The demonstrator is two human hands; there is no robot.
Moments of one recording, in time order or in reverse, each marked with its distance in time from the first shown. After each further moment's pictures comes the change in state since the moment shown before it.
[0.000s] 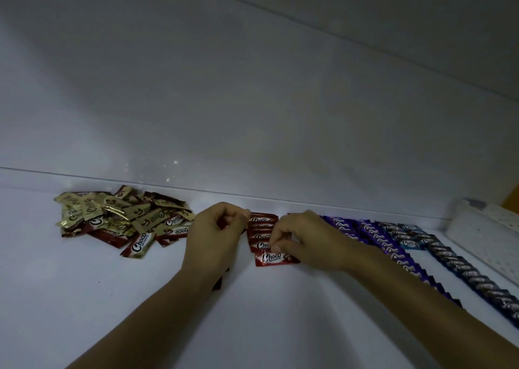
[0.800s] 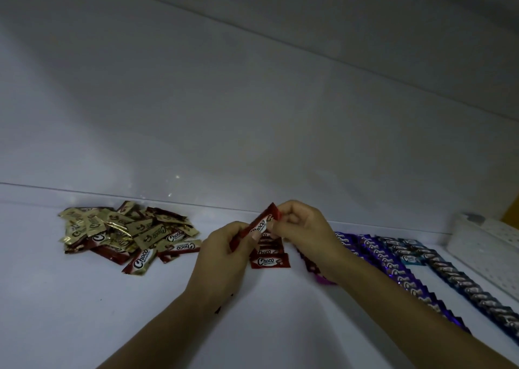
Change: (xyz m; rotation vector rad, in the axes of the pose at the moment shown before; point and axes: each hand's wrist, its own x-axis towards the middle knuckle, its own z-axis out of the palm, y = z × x) left_hand -0.006 0.004 0.002 0.023 -0.195 0.110; right_hand 0.011 -0.019 -0.001 0.909 0.385 0.217
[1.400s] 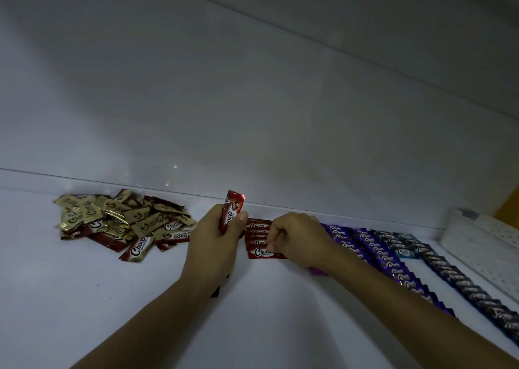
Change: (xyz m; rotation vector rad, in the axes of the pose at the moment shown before) left_hand 0.003 -0.004 0.001 0.013 0.183 -0.048; right_hand 0.008 0.012 0.000 -1.003 -0.166 0.024
